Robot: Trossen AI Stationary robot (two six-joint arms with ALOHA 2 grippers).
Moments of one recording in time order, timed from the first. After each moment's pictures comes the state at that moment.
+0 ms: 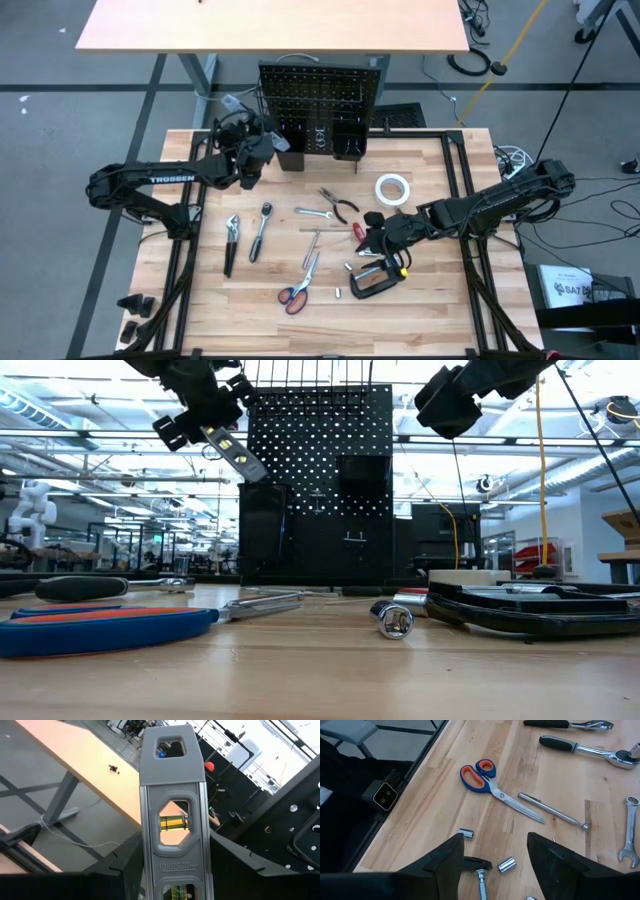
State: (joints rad) left arm 0.29 1.32 0.93 0.02 -1.40 -1.06; right arm 0.28 1.32 0.87 -0.18 -0.08 0.09
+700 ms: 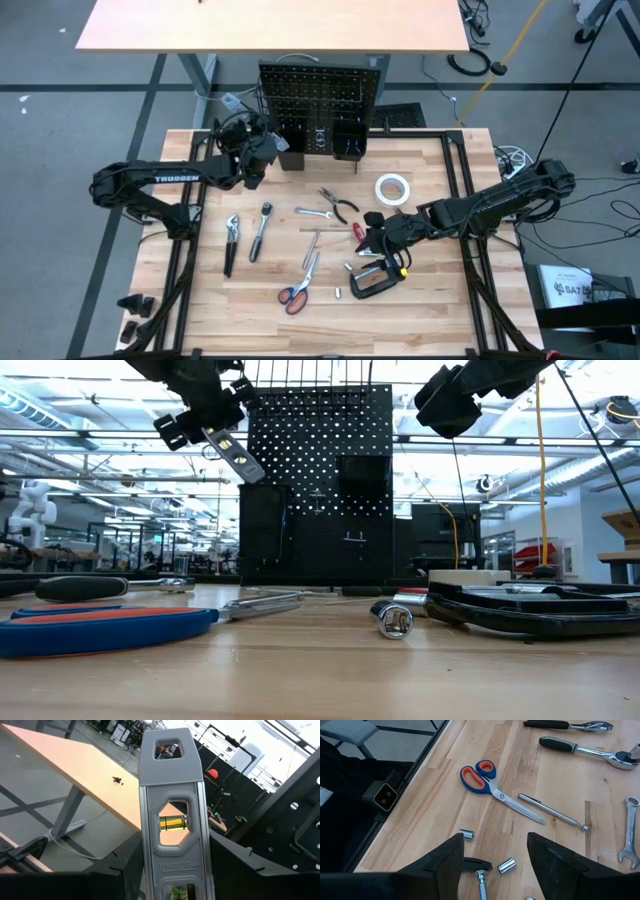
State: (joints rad) left arm 0.29 1.36 0.93 0.06 -1.45 -1.00; right arm 0.28 1.32 0.87 -0.18 -0.08 0.08
